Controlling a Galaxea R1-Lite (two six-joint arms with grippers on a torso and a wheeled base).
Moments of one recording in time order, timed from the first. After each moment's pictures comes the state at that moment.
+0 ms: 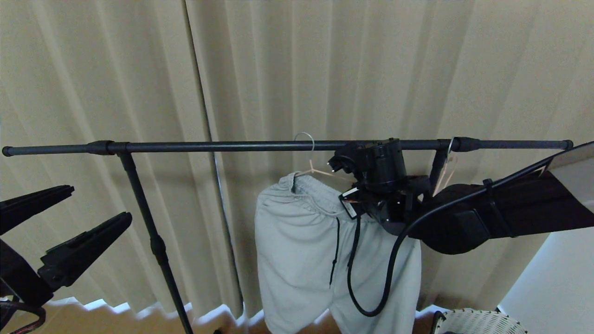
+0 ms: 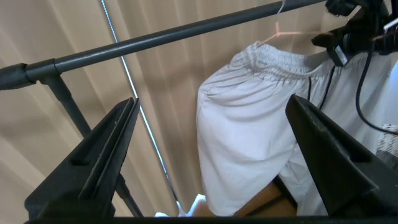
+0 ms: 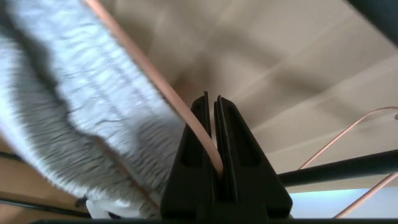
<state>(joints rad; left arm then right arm) -0.21 0.91 -0.42 -0.45 -0.16 0.13 0.64 2.03 -1.23 -0.31 -0.61 -0.20</state>
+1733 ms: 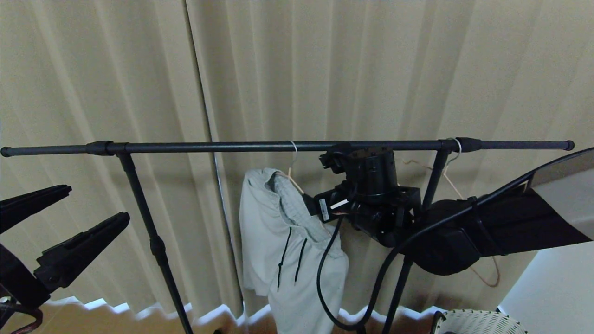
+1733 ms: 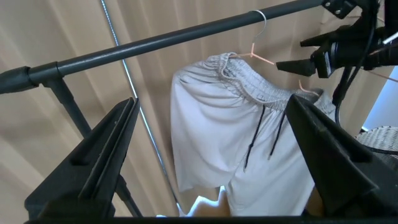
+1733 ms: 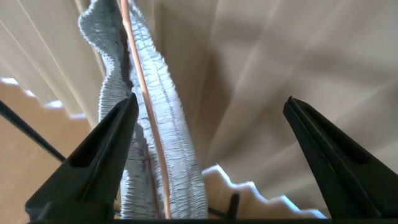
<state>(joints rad) -0.21 0.91 -0.42 -0.45 -0.16 0.13 0.71 2.04 -1.17 -0.48 -0.38 0.08</state>
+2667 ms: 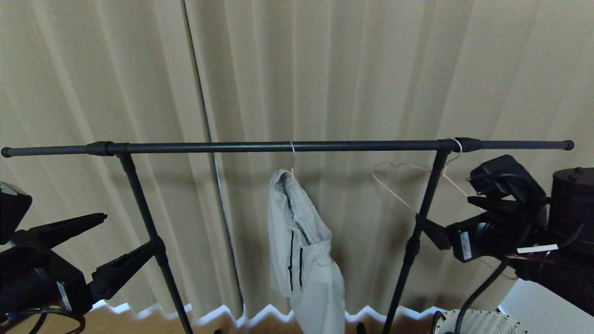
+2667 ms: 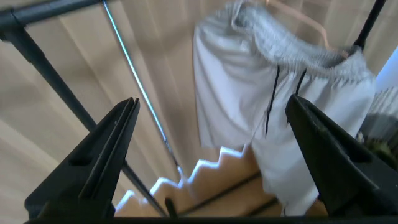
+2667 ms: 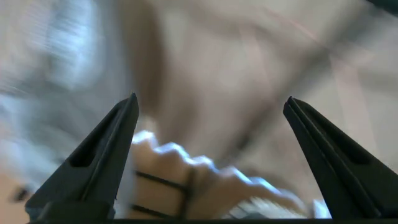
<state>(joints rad) -0.20 1.03 -0.36 -0.45 -0.16 0.18 0.50 1.42 -0.53 -0.51 -0.38 -0.07</state>
